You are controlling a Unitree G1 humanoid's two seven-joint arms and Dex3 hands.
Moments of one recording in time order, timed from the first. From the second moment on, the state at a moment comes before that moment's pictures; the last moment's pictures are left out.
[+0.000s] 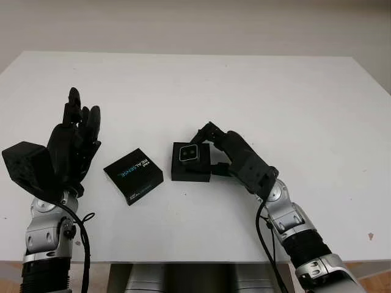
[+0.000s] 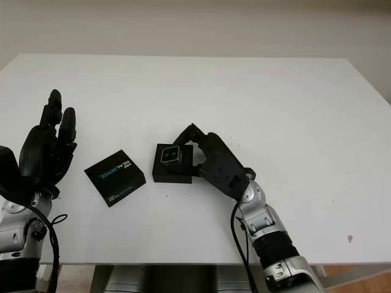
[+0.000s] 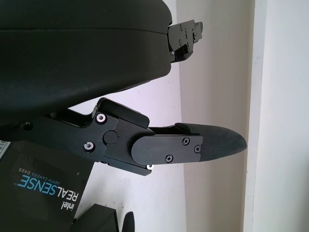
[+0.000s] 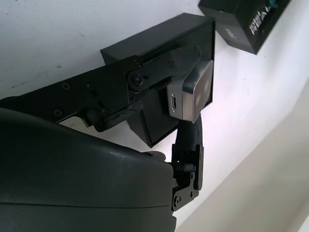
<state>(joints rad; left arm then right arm) -0.24 0.27 0.29 0.08 -0.23 0.09 -0.16 -0.45 -0.21 0.22 0.46 -0.33 -0.18 0.17</state>
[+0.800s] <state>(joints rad) -0.24 0.27 0.29 0.08 -0.22 0.09 -0.16 -0.43 -0.33 0.14 0.34 -0.36 -0.22 0.07</state>
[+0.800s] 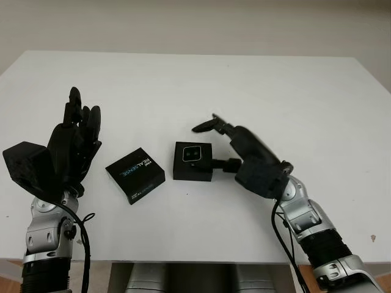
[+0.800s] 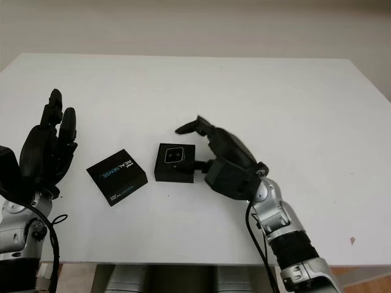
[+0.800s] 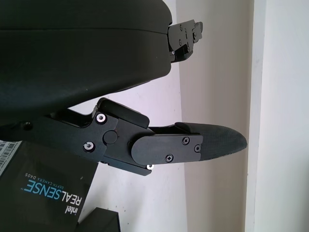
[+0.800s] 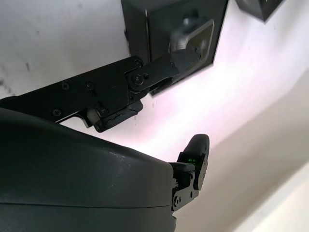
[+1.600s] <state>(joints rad) -0.24 0.27 0.29 0.08 -0.22 0.08 -0.17 -0.37 -0.45 0.23 0.18 -0.61 -0.43 0.01</state>
